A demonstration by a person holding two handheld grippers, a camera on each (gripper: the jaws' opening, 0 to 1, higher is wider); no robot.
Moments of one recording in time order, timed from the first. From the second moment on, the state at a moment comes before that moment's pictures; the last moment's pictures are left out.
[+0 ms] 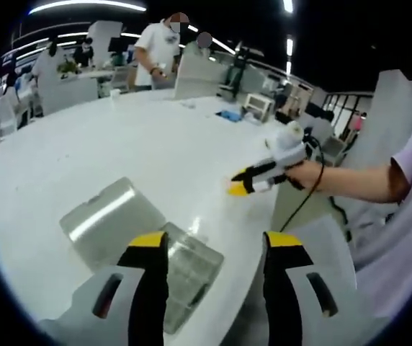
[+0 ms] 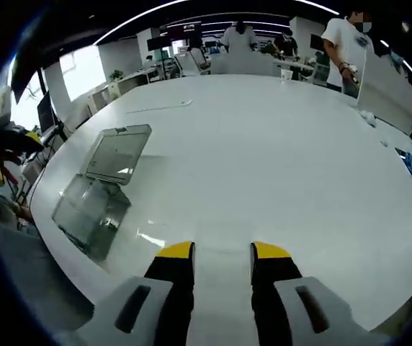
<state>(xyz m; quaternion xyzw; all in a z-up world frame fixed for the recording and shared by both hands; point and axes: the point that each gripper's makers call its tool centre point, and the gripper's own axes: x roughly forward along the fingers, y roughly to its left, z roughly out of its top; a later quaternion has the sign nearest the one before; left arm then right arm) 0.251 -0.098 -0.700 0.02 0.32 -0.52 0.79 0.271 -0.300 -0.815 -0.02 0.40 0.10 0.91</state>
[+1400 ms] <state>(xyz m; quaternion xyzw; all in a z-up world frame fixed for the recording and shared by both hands) 0.277 -0.062 -0.695 -0.12 0.33 -0.45 0.82 0.283 -0.099 -0.709 -0.08 0.24 0.34 0.90</state>
